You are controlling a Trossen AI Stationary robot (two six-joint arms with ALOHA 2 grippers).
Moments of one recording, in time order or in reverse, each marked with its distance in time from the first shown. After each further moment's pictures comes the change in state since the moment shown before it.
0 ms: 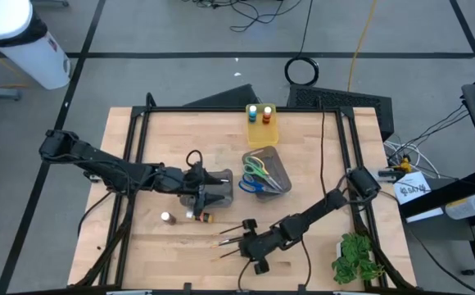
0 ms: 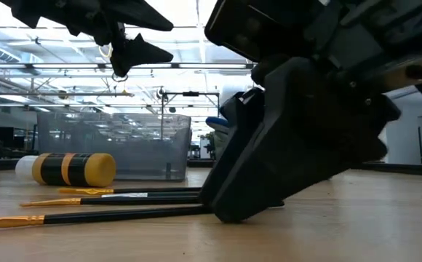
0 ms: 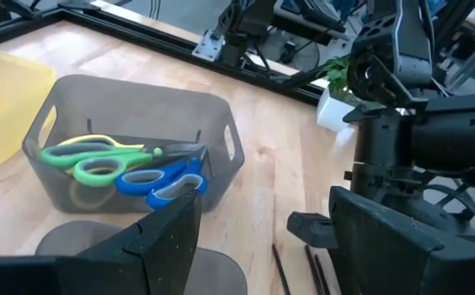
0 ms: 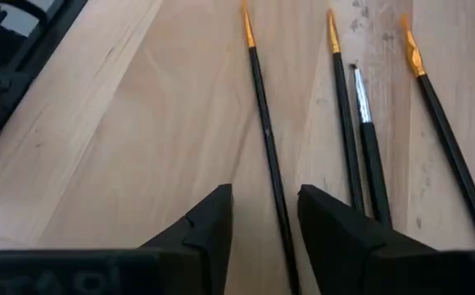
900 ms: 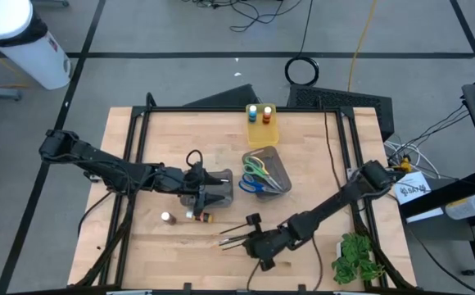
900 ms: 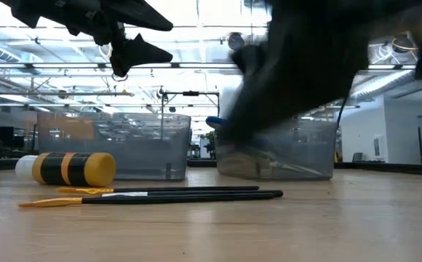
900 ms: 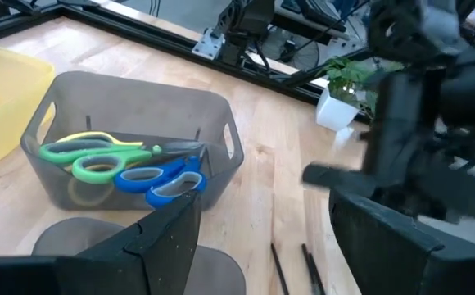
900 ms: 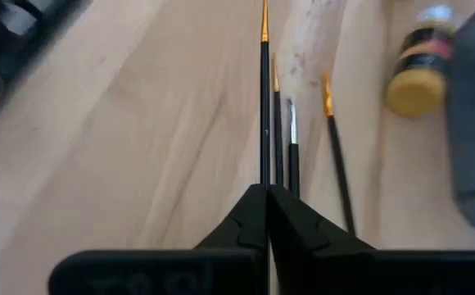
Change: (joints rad) left arm -0.001 0.000 -0.001 -0.001 0.001 -0.010; right arm 0.033 -0.148 -0.006 -0.109 0.156 -0.154
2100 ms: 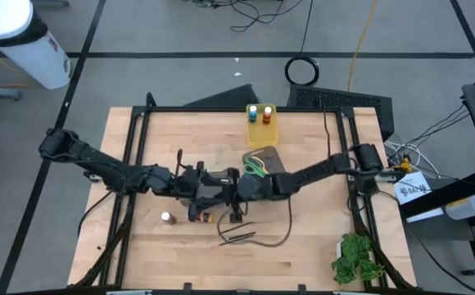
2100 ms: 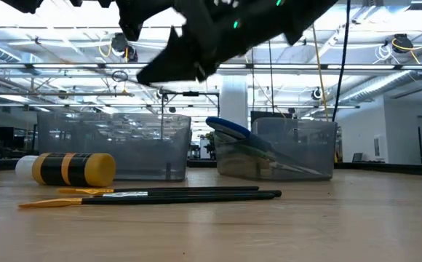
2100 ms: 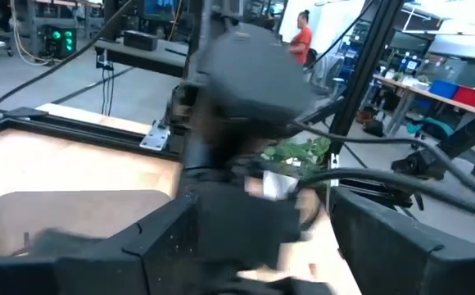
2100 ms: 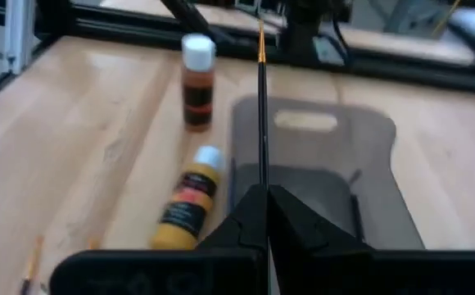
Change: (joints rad) left arm -0.063 -0.014 0.007 0.265 0.007 0.146; right arm -0.370 -0.026 0.024 0.346 -0.161 -0.114
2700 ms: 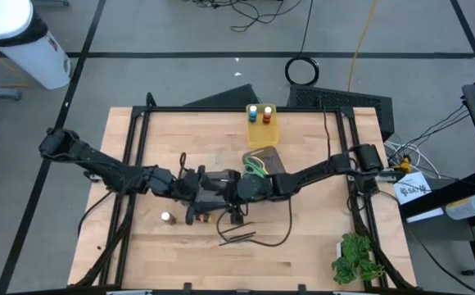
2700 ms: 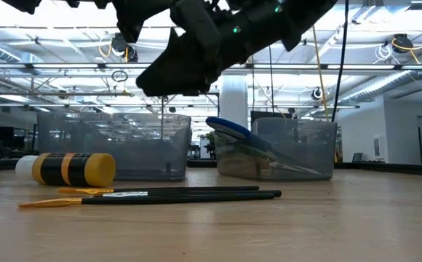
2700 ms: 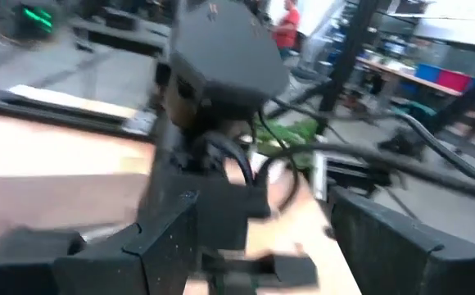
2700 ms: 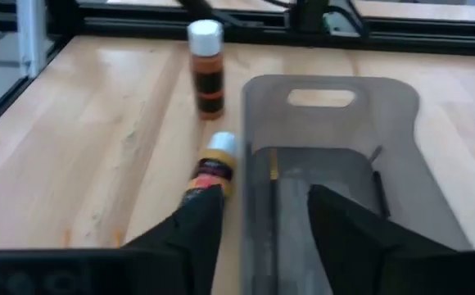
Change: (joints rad) left arm -0.017 0.001 0.001 -0.059 0.059 -0.022; right arm -0.002 -0.002 -0.001 -0.031 -0.046 0.098
